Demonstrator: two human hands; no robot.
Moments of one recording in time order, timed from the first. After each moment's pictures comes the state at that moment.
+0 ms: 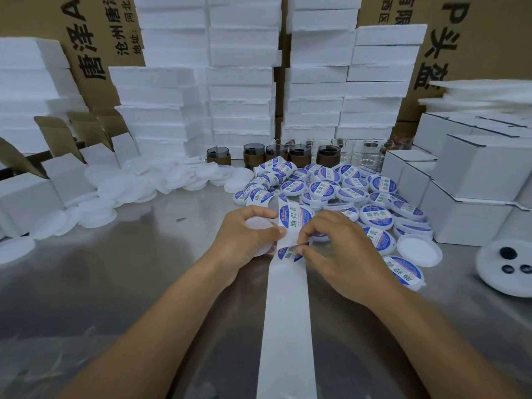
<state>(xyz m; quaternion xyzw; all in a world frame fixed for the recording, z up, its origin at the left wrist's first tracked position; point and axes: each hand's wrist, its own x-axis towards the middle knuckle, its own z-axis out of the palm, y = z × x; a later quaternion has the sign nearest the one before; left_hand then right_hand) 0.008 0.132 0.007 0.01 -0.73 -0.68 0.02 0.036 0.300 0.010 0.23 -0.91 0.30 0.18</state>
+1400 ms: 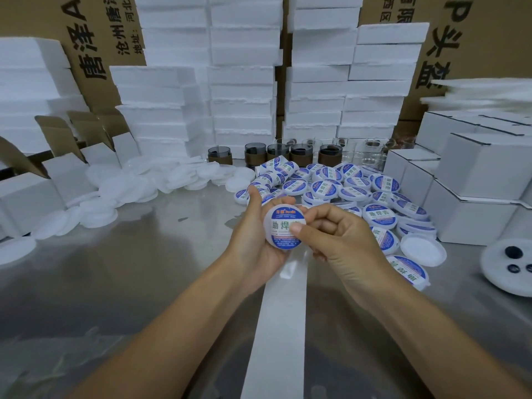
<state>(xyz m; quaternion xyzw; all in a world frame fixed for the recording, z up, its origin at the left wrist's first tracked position) 0.015 0.154 0.017 -0.05 -0.36 -0.92 -0.14 0.054 0.275 0.031 0.10 -0.64 0.76 0.04</state>
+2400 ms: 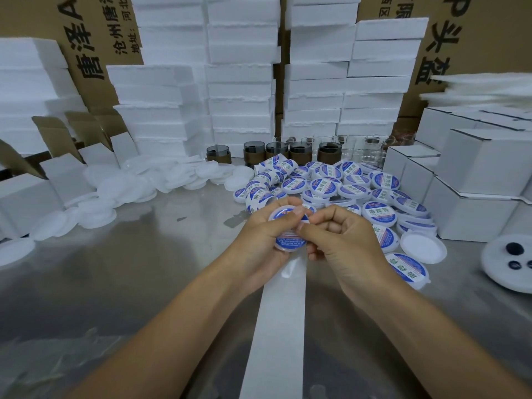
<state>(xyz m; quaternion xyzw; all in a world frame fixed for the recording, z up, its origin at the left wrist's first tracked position) 0.020 0.155 0.012 -0.14 -0.46 -0.87 -0.14 0.050 0.274 0.025 0.03 -0.65 0.75 0.06</state>
